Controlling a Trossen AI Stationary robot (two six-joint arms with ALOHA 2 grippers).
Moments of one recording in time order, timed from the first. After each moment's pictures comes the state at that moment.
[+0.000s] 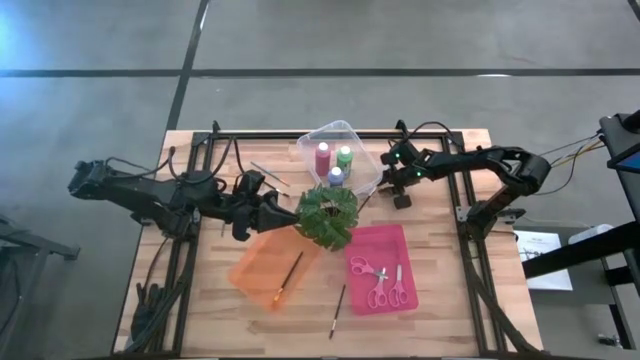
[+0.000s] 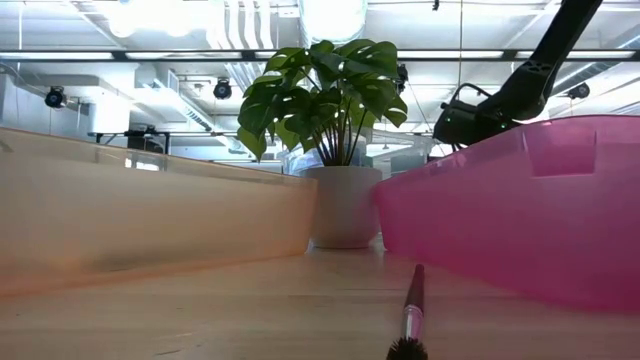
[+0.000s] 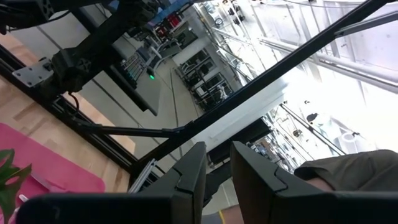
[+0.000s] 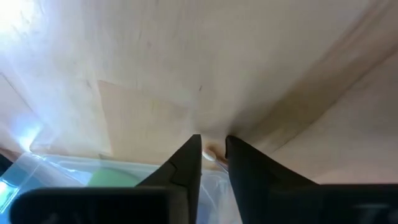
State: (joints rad) left arm -0.21 1.11 0.97 0.22 0.01 -0.94; right arm -0.70 1.59 0.59 -0.08 -0.31 2.25
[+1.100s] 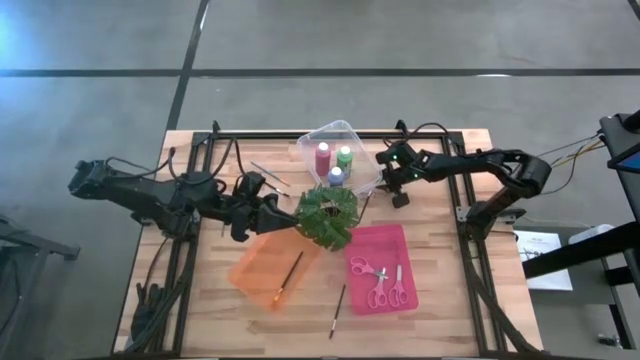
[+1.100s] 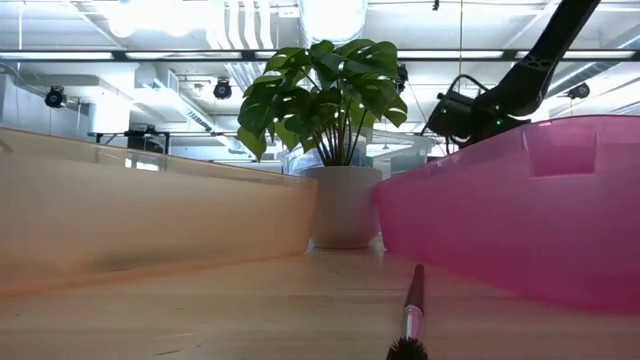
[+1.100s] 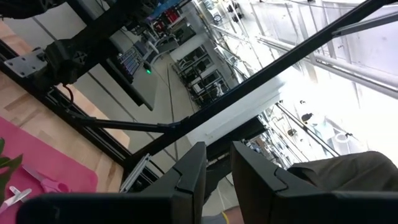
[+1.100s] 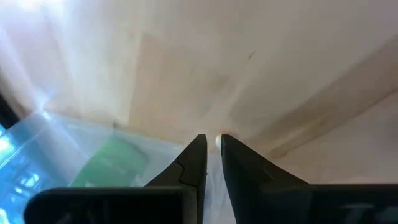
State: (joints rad) left arm -0.22 1.11 0.97 0.22 0.02 -0.98; right arm -0.63 1.55 0.61 -0.03 -0.25 2.16
